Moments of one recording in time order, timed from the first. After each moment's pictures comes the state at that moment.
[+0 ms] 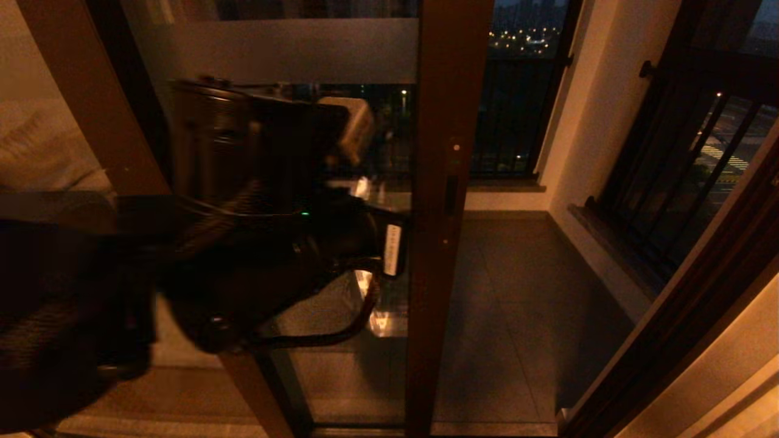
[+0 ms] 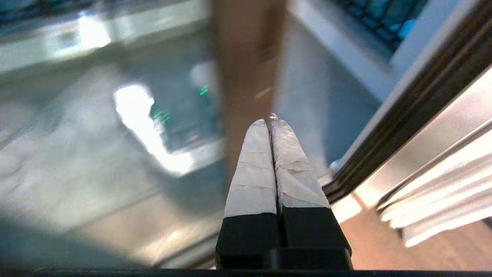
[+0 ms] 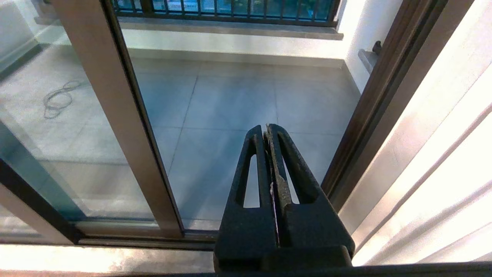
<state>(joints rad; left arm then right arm) -0.90 1.57 -1.13 -0.24 0.37 -0.09 0.00 0.00 0.00 0.01 0.04 -0.08</state>
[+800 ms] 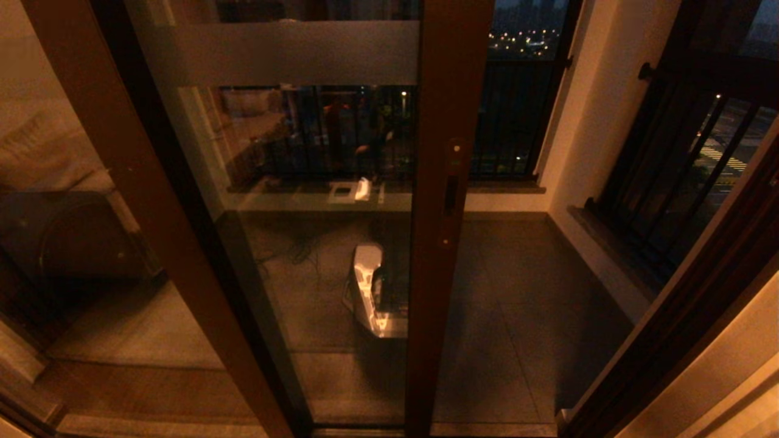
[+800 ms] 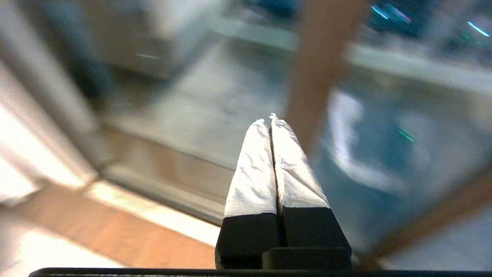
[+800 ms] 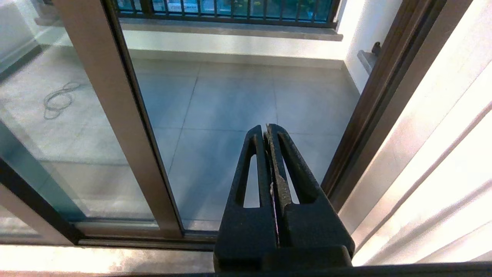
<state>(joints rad) -0.12 0.55 -0.92 0.45 0.45 -0.07 0.00 0.00 0.00 0.01 0.04 -0.08</state>
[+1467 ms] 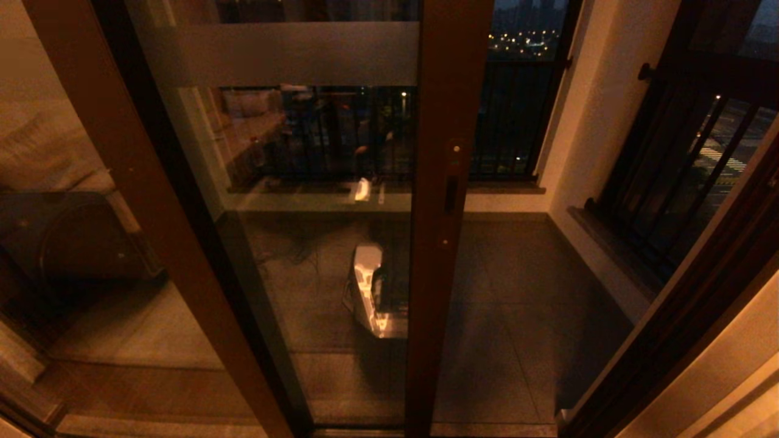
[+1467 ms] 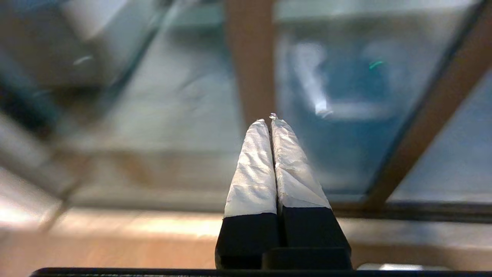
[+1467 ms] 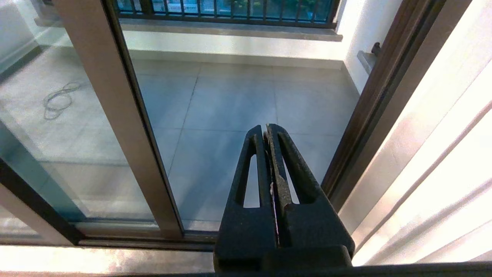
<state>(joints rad) -0.01 0.03 -0.10 0.15 0.03 0.10 0.00 0.00 0.00 0.01 0.04 -0.08</state>
